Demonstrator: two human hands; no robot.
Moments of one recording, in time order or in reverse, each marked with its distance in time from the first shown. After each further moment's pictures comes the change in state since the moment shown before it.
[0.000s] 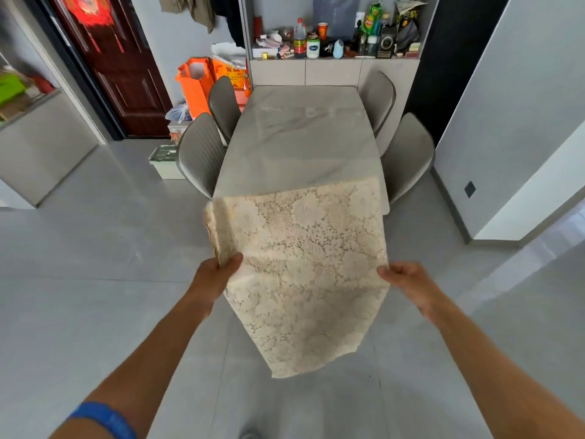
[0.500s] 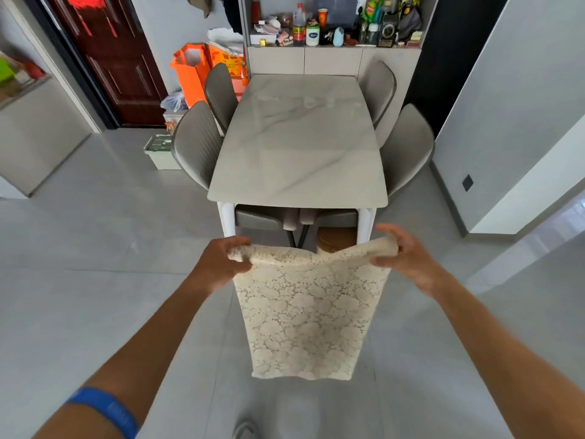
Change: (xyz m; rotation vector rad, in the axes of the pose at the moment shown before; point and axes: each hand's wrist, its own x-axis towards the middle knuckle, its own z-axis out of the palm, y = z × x) left_hand 0.009 0.011 0.007 0.455 -0.150 0.206; right_hand 0.015 -0.021 -0.010 -0.115 0.021 -0.150
